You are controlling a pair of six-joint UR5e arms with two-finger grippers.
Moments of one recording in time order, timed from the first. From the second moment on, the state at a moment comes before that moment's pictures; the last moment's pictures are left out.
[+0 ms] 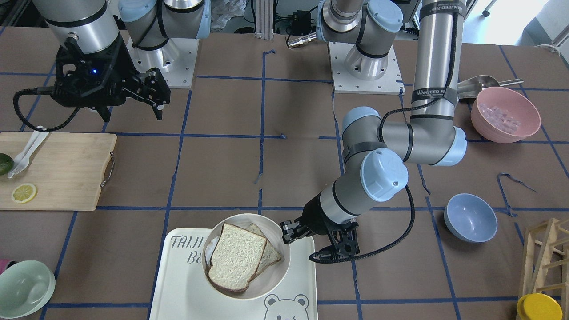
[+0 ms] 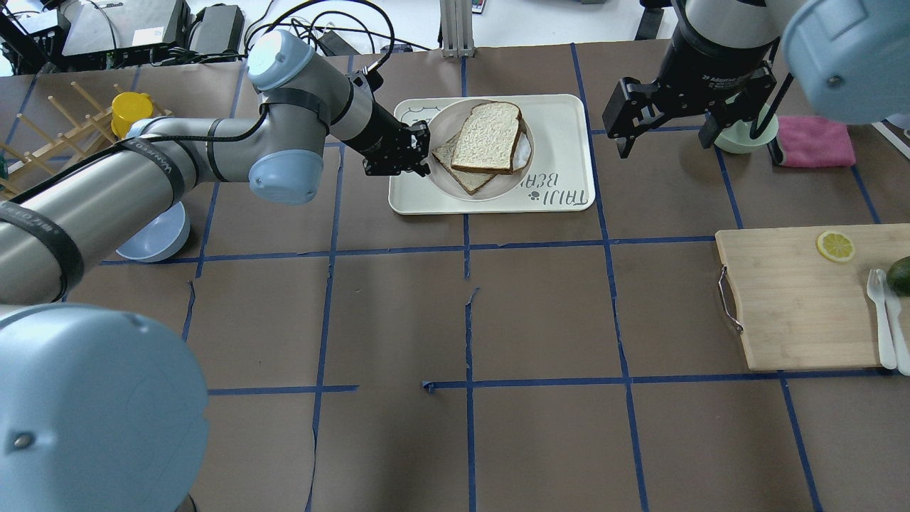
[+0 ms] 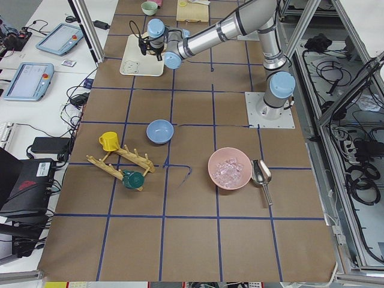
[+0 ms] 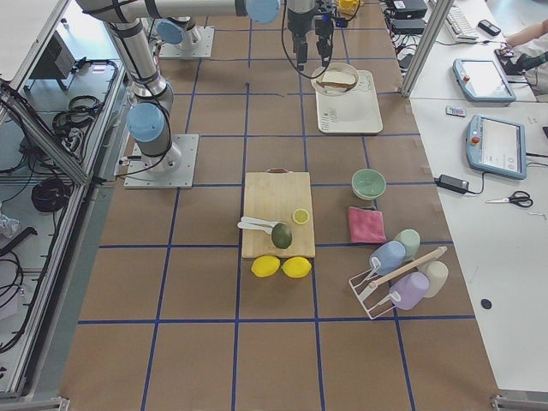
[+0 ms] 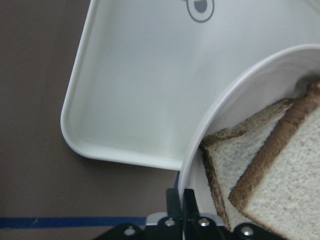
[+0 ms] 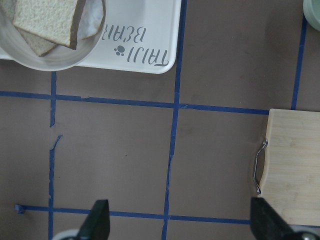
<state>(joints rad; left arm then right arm) -1.66 -2.14 -1.56 -0.85 1.11 -0.41 1.60 -1.55 1.54 -1.59 -1.58 -0.06</state>
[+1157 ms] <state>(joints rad) -1.66 -2.30 -1.43 -0.87 1.11 -0.46 1.60 -1.55 1.54 -1.58 -1.58 -0.06</state>
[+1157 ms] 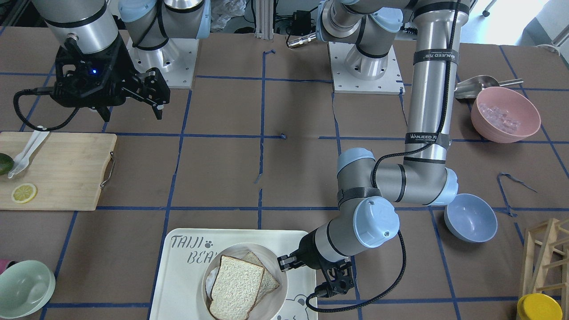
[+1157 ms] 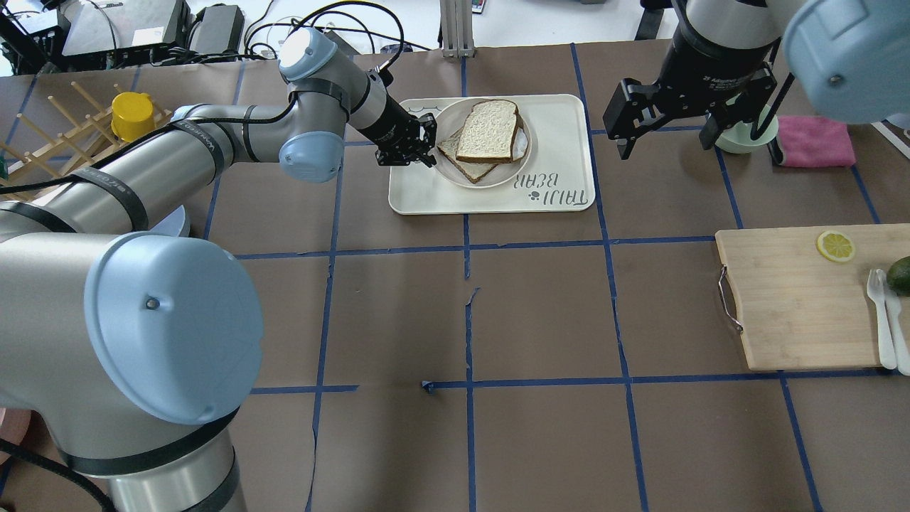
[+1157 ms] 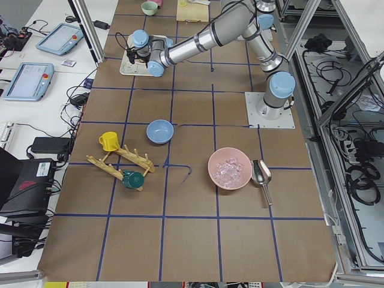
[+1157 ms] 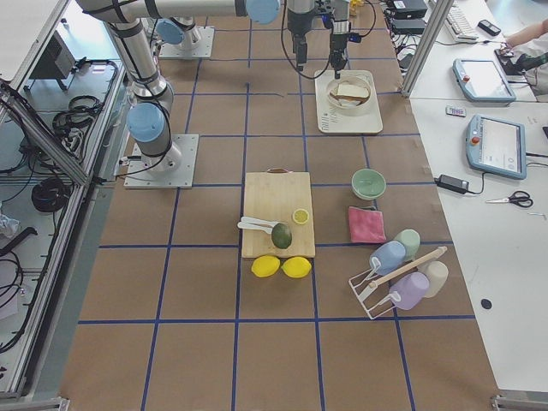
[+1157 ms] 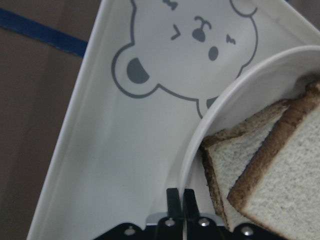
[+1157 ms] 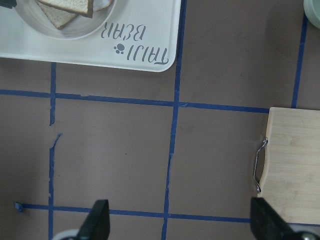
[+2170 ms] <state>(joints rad) -1.66 -2.11 -1.43 -1.14 1.12 -0.46 1.60 -1.55 1.54 -1.58 -1.58 -0.06</state>
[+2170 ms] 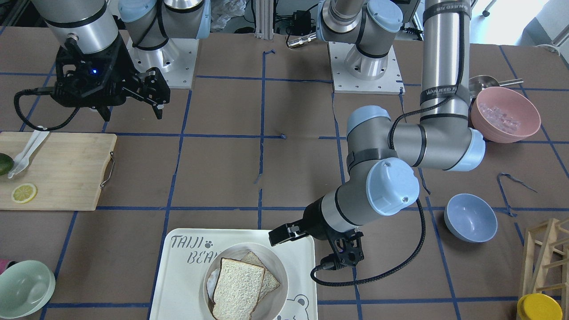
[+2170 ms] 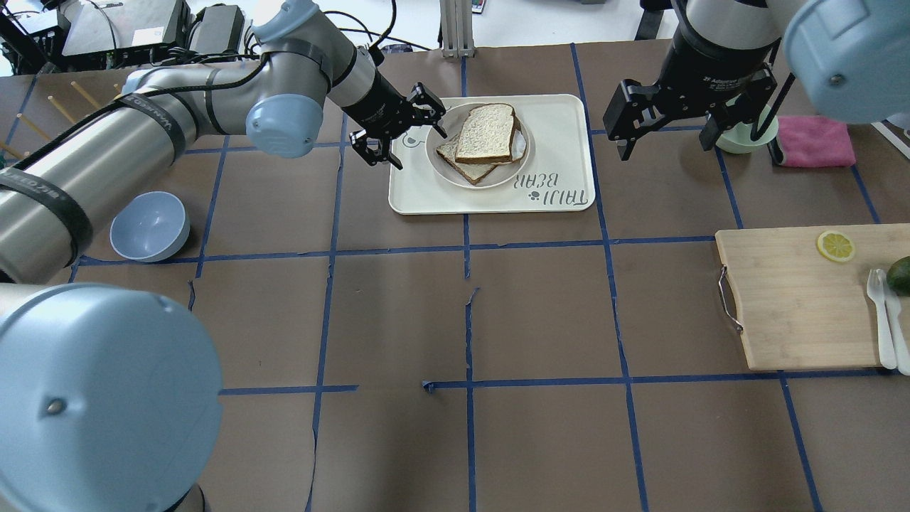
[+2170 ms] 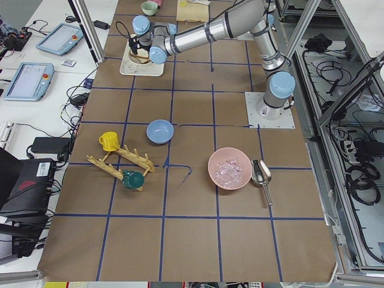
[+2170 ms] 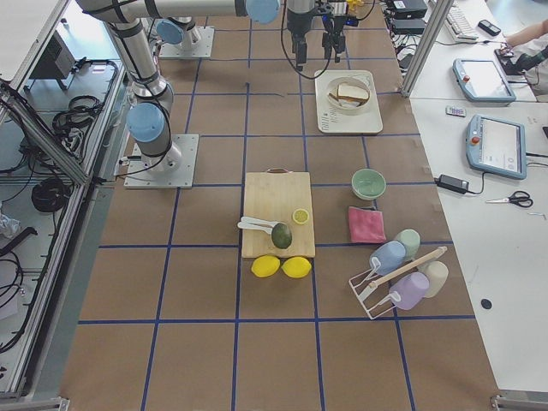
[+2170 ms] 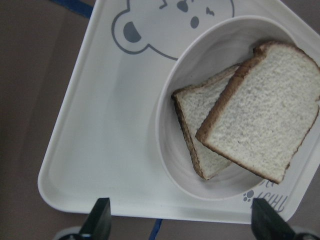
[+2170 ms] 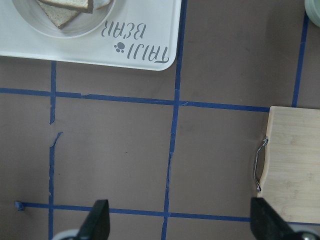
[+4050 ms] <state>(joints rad) -1.66 -1.57 -1.53 -1.47 1.55 -0.12 1.60 -1.55 1.53 -1.58 -1.58 -0.07</state>
